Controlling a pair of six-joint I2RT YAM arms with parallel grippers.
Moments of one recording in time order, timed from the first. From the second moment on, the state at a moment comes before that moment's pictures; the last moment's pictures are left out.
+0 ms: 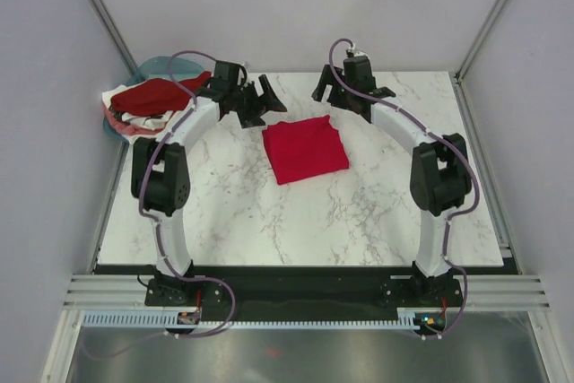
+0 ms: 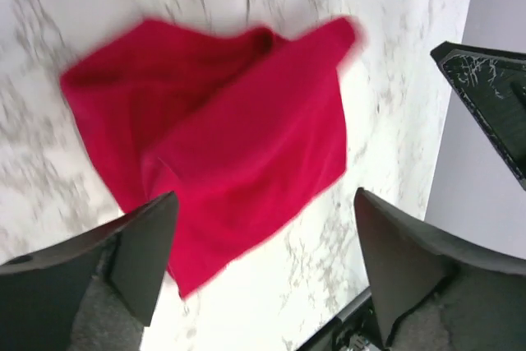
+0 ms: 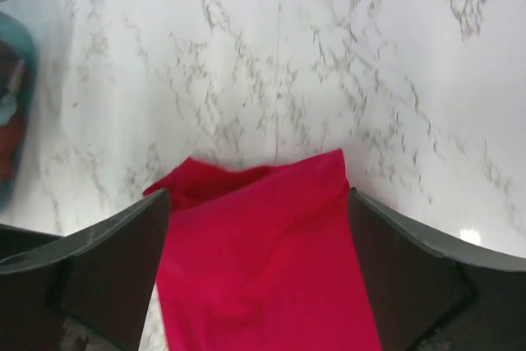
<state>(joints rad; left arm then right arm) -0.28 1.92 1.58 -0.44 0.44 -0.64 0.36 1.94 1.61 -0.25 0.00 0.55</state>
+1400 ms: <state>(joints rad) -0.28 1.86 1.00 0.06 0.34 -0.69 0.33 1.99 1.28 -0.02 -0.02 0.52</state>
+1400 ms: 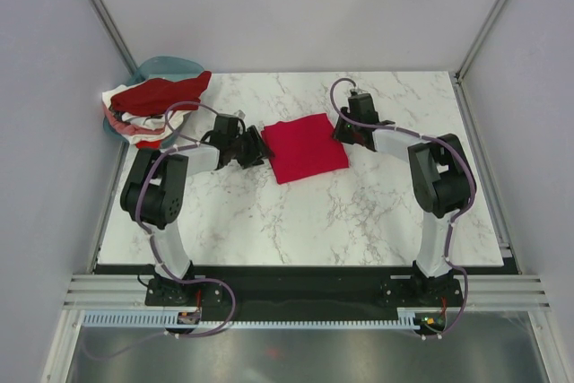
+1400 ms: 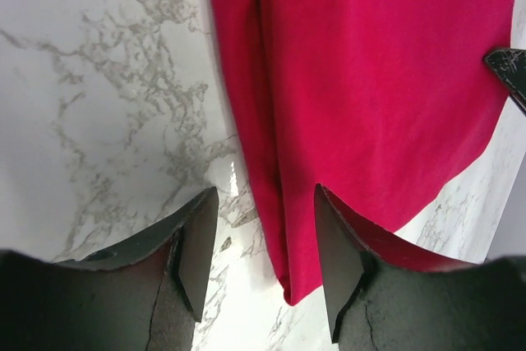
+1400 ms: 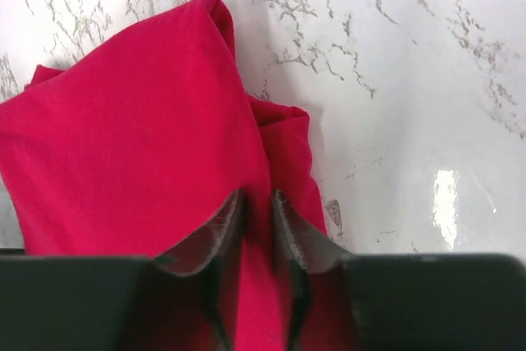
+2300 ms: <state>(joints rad) -0.30 1.79 0.95 0.16 0.39 -0.74 -0.14 1.88 1.30 -0.25 0.39 0.55</state>
